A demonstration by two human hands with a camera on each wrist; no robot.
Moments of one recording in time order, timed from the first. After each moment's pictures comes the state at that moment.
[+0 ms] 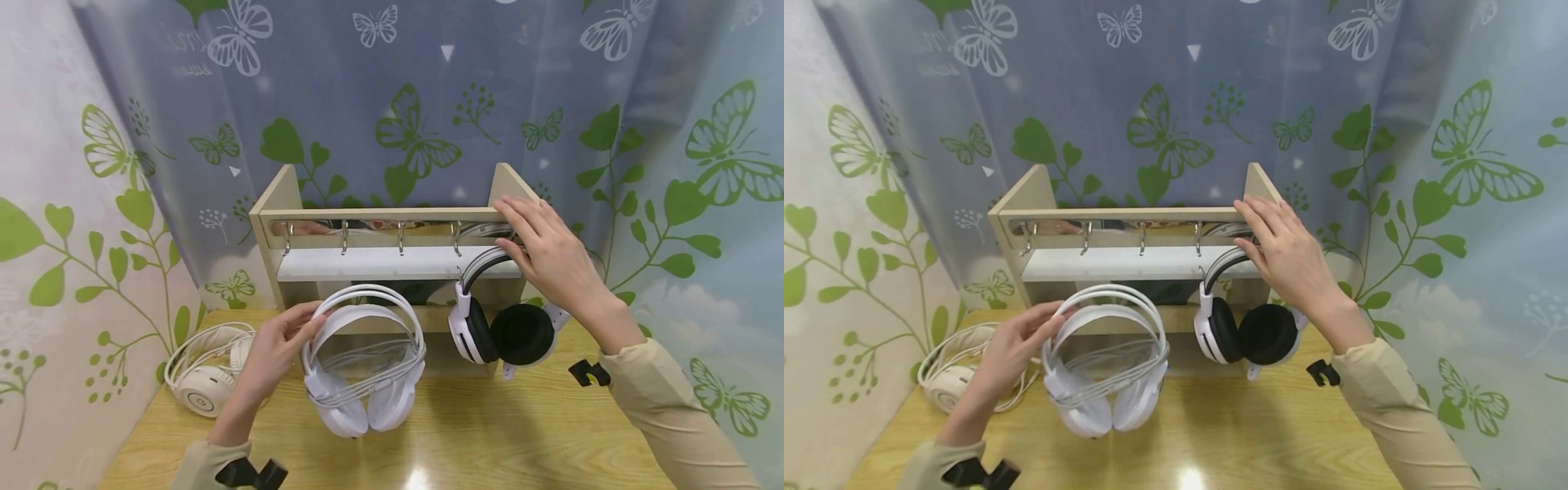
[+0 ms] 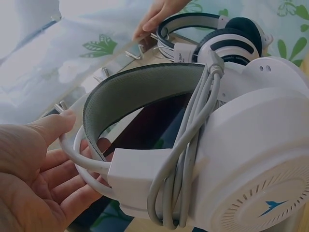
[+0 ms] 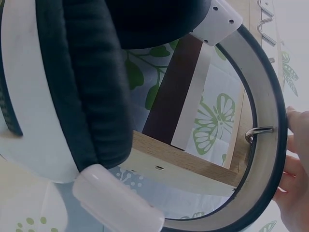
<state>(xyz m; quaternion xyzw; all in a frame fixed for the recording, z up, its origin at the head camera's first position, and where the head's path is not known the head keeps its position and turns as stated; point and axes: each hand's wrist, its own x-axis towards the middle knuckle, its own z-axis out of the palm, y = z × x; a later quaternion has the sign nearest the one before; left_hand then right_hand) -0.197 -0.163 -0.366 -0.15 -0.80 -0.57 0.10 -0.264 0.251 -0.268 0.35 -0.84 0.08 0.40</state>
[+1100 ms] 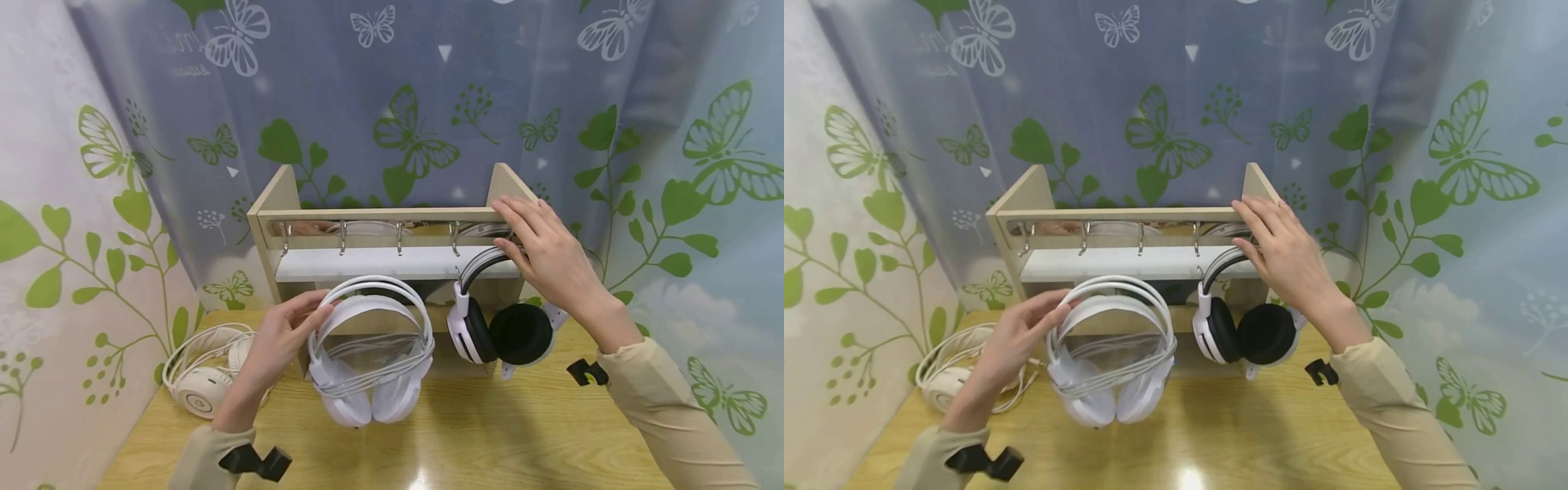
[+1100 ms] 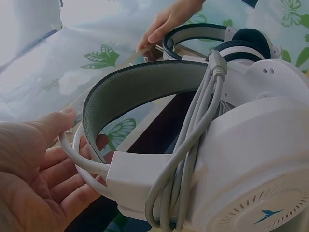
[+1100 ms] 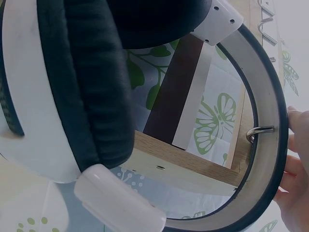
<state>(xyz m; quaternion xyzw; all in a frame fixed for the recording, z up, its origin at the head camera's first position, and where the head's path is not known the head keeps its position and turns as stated) -0.206 -0.153 -0.347 -0.18 -0.79 -0.57 0.09 -0.266 0.252 -0.268 0.35 -0.84 0.08 0.40</state>
